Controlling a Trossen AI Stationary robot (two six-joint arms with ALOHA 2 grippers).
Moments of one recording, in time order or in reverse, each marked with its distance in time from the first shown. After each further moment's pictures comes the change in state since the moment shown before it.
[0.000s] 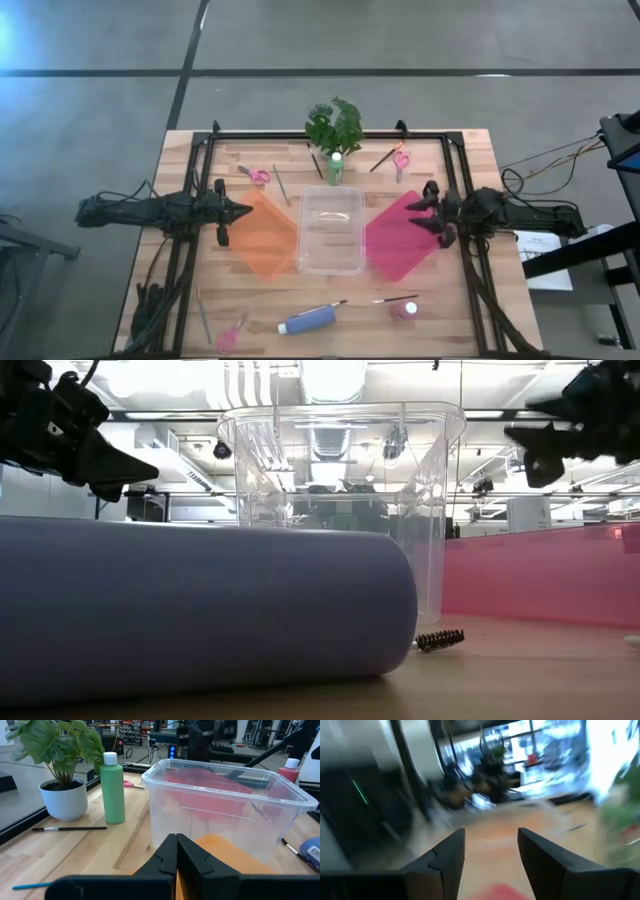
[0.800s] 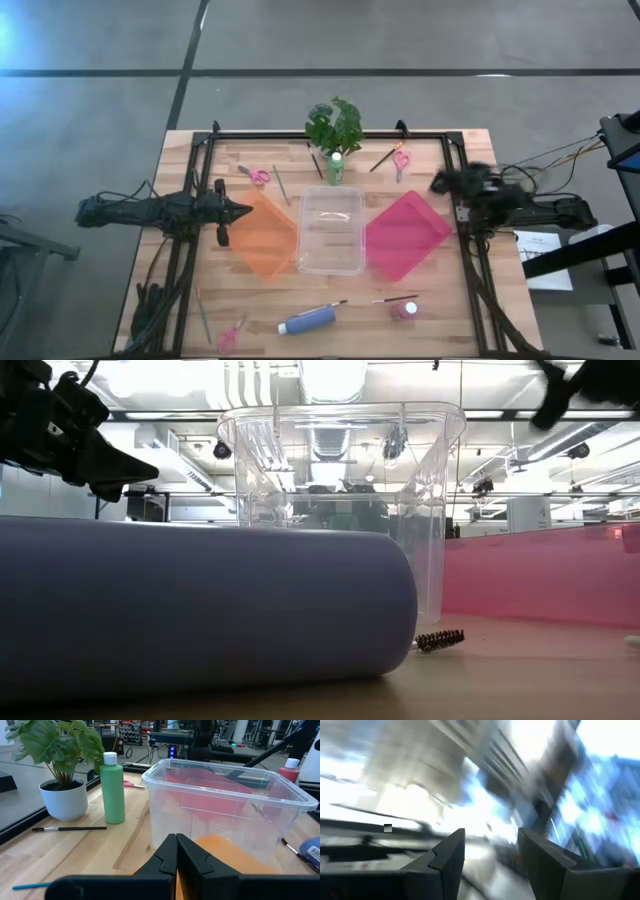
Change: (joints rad) left arm 0.000 0.000 0.000 0.000 0.000 0.000; right arm 0.049 0.181 0.018 0.886 0.395 0.560
